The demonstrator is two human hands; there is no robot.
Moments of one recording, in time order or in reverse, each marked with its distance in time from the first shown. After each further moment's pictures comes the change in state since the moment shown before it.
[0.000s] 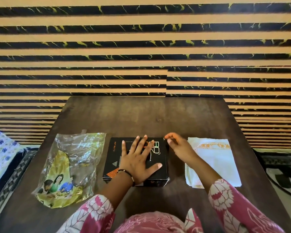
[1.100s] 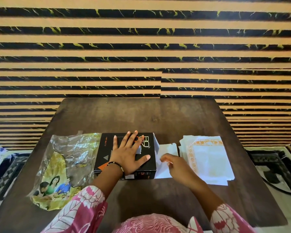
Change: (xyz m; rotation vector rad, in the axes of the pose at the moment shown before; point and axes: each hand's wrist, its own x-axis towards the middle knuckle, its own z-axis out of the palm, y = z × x) left_hand 0.011 -0.035 0.000 -0.017 0.017 0.038; right_hand -0.062 0.009 0.027 -0.316 -0.113 0.046
